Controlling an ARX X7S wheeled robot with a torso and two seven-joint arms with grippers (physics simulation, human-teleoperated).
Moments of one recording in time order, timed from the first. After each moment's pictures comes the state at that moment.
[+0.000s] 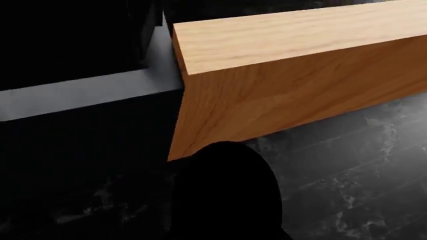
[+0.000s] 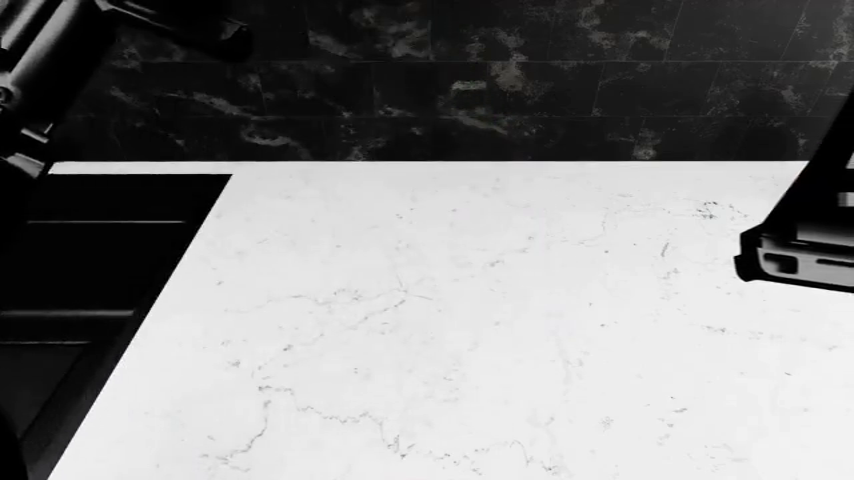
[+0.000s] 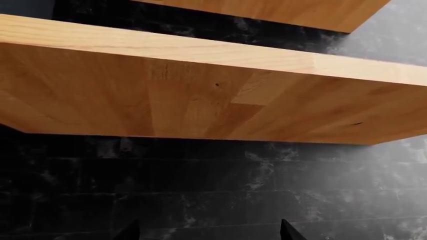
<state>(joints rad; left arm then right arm) -1.16 -0.53 0.09 0.55 -0.72 -0.96 -0.08 1.25 1.42 -1.23 -1.02 0.95 -0.08 1.38</state>
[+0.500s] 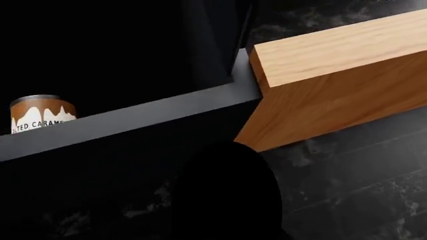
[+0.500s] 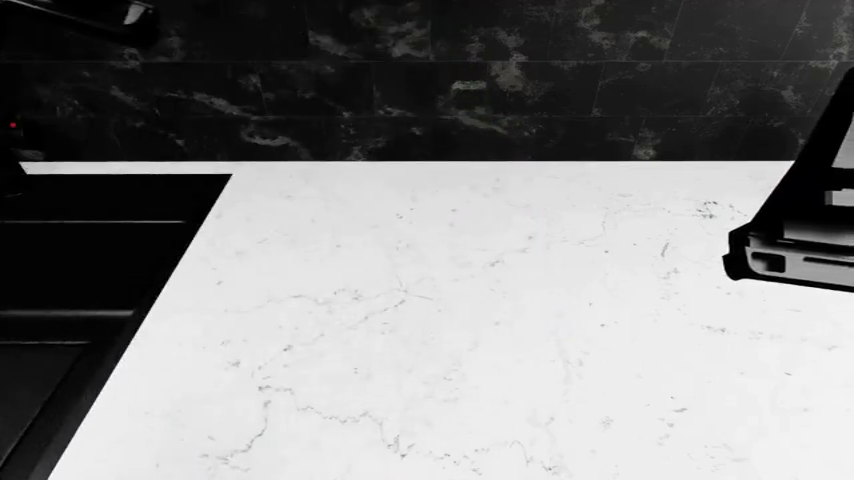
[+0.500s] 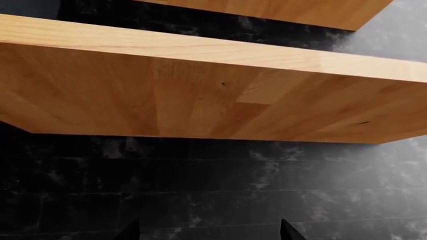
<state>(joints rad) -1.13 -0.62 0.00 0.61 -0.72 -0.98 -0.13 1.26 1.40 -1.23 -1.02 0.95 -0.07 1.38</state>
